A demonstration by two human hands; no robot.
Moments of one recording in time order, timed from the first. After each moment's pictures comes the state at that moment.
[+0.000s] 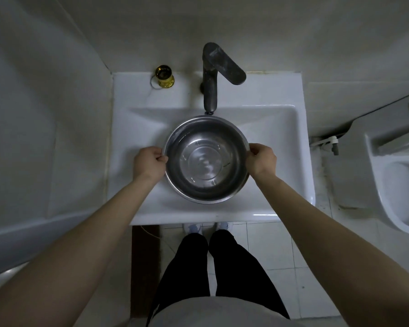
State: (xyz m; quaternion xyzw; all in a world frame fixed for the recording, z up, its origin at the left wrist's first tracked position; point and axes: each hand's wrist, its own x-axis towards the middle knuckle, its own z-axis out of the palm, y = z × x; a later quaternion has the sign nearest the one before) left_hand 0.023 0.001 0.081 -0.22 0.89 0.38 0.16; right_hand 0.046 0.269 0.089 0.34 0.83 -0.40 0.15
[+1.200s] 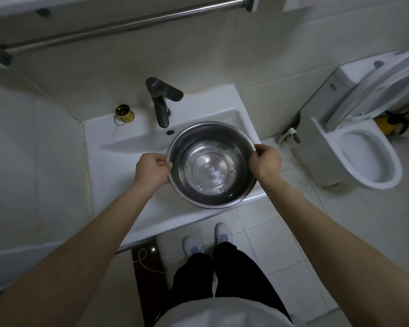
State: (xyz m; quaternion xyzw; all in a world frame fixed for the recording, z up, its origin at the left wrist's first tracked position) left_hand 0.050 0.078 0.165 -0.11 0.85 0.46 0.23; right_hand 0.140 0.333 0.164 0.43 0.81 -0.40 0.00
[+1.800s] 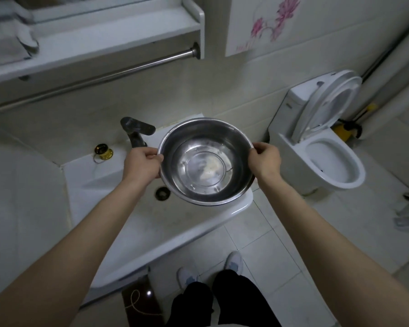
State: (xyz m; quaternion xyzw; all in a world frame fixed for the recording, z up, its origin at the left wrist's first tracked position) left_hand 0.032 0.140 0.249 -0.02 0.85 0.50 0.17; right_hand 0.160 0.382 0.232 0.47 0.74 -0.47 -0.14
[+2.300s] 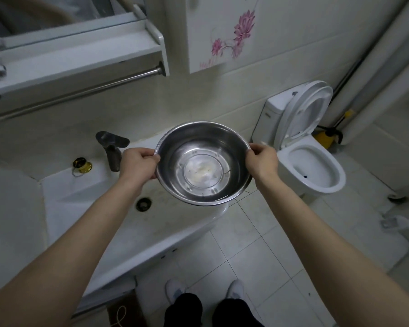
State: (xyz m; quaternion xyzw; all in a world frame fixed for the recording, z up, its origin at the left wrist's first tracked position) left_hand 0.068 0.213 0.288 -0.02 0.84 0.52 0.17; right_hand 0.201 0.446 0.262 0.48 0.72 -0.47 -0.16
